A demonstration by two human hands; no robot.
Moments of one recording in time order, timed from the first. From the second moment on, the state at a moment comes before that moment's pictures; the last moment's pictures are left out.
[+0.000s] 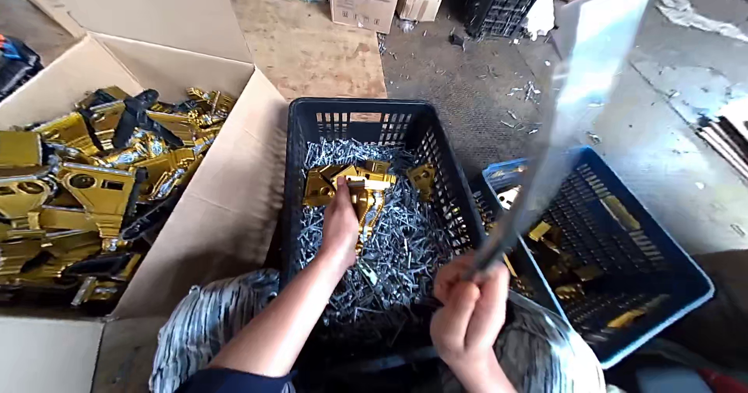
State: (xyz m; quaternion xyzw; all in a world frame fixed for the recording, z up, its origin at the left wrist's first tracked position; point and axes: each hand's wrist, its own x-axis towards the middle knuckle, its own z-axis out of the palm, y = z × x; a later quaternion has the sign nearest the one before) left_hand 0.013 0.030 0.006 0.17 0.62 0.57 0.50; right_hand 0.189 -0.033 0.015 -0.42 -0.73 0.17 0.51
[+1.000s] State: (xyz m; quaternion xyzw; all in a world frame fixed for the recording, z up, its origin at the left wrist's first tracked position) left_hand 0.009 0.019 0.007 0.51 0.72 0.33 0.35; right_hand 0.179 -0.002 -0.021 -0.51 -0.75 0.22 0.35
